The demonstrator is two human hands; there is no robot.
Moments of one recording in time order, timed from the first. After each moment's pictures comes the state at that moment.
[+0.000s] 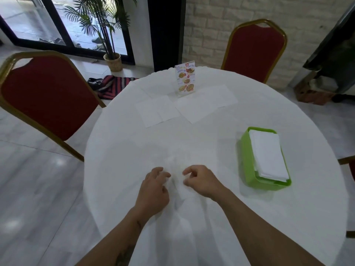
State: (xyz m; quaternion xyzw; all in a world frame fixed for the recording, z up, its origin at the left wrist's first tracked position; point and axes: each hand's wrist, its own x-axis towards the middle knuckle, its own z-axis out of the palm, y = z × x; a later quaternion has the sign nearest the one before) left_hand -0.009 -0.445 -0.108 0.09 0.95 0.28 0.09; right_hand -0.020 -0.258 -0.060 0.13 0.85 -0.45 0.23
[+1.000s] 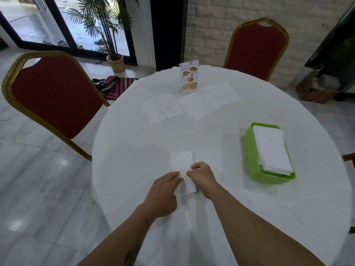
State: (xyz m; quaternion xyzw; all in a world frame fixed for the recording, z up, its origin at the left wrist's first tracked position) left_hand 0.009 -0.448 -0.099 0.20 0.94 0.22 0.17; right_hand -0.019 -0.288 -0.088 0.31 0.76 -0.54 0.18
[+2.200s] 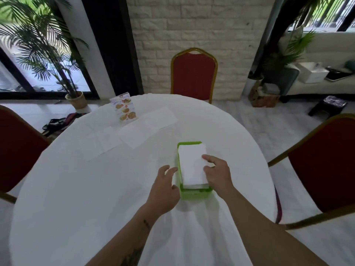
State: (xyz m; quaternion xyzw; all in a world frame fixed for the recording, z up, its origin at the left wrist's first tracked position) left_hand -0.009 -0.203 -0.038 0.16 0.91 0.35 0.14; right_hand 0.009 -0.015 -0.030 0.29 0.79 -0.54 -0.07
